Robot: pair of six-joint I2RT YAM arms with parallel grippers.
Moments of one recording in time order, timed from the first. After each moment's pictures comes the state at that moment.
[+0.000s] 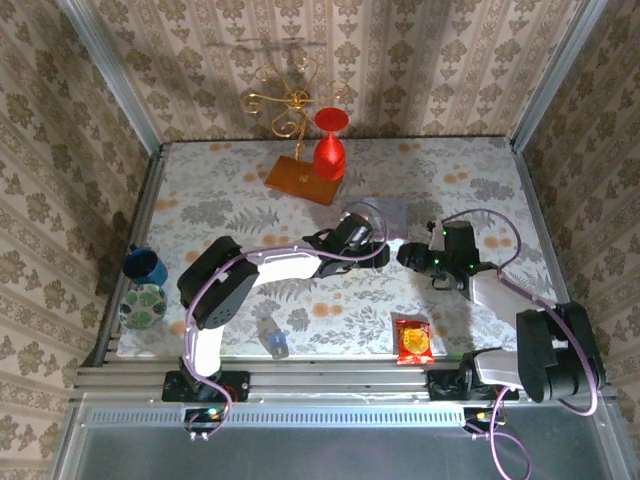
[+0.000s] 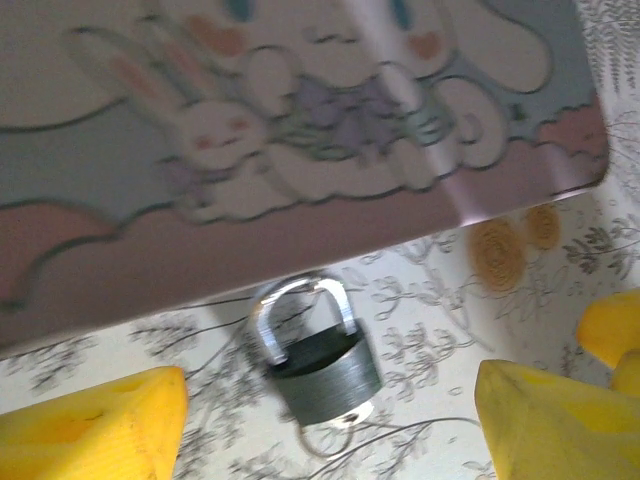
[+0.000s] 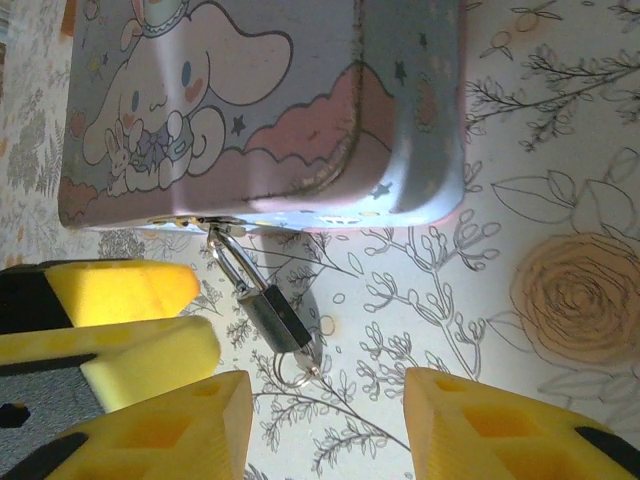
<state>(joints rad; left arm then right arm) -0.97 1.95 1.24 -0.06 0.02 -0.74 0.12 1.27 0.50 -0.01 -0.41 0.53</state>
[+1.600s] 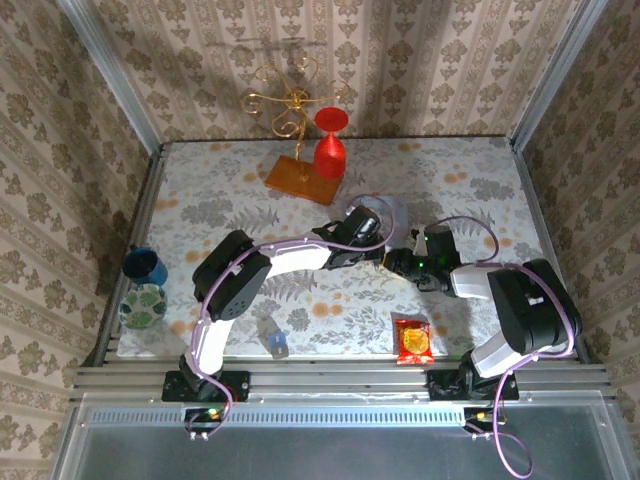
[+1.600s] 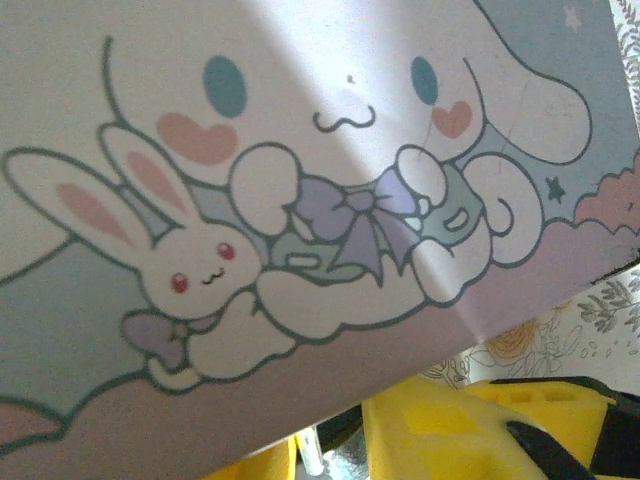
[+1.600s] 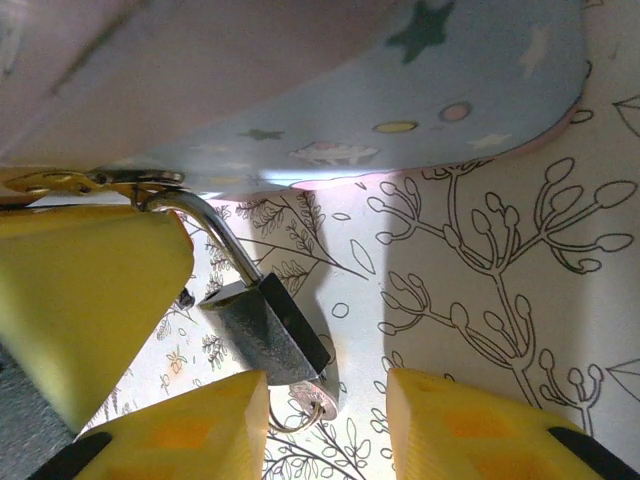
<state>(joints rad) -0.95 2.05 1.36 -0.10 0.02 -0.76 0.21 1.55 0.49 0.26 -0.45 0.66</state>
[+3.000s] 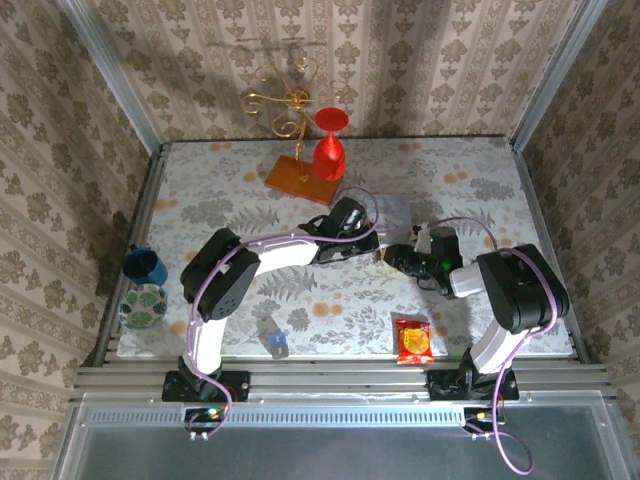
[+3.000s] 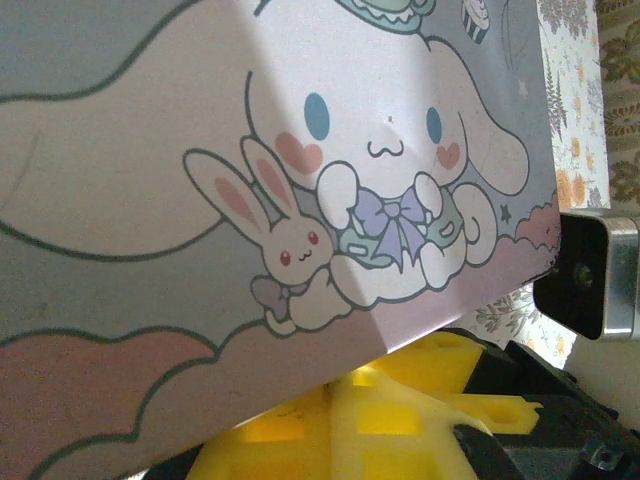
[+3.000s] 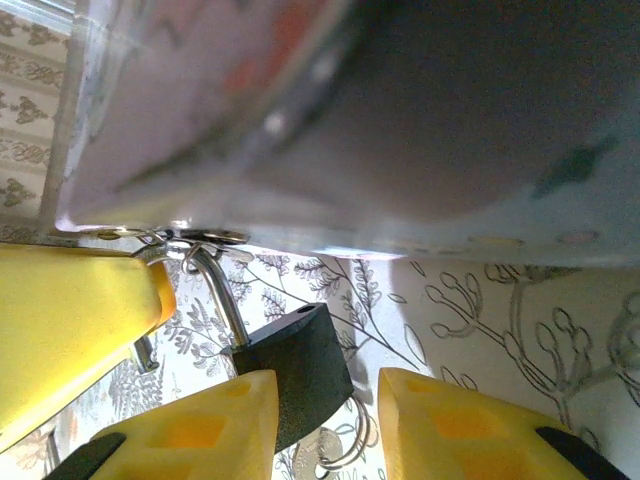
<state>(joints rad) -0.88 1.99 1.29 -0.01 0.20 -0.91 0.16 1.66 0.44 0.60 -0.57 0.68</state>
